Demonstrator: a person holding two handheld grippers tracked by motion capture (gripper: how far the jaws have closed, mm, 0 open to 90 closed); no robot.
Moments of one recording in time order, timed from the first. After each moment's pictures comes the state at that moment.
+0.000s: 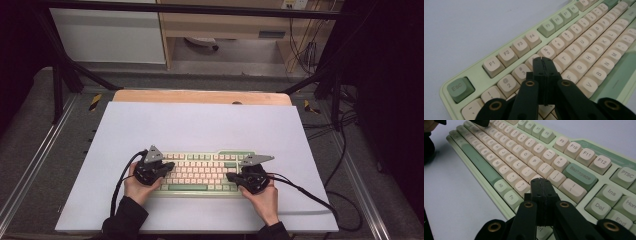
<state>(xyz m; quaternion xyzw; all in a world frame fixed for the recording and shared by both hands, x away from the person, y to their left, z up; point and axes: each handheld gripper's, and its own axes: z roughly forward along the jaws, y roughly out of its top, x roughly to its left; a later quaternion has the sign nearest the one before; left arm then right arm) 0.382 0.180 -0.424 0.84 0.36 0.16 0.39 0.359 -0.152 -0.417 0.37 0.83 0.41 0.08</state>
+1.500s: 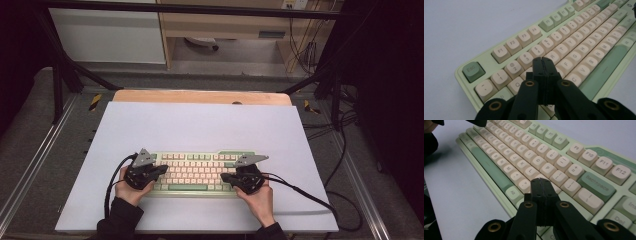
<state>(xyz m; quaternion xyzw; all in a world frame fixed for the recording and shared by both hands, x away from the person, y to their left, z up) 0.366 0.202 -0.418 0.83 0.36 0.16 0.40 0.358 -0.137 -0.414 0.36 0.83 0.42 0.08</state>
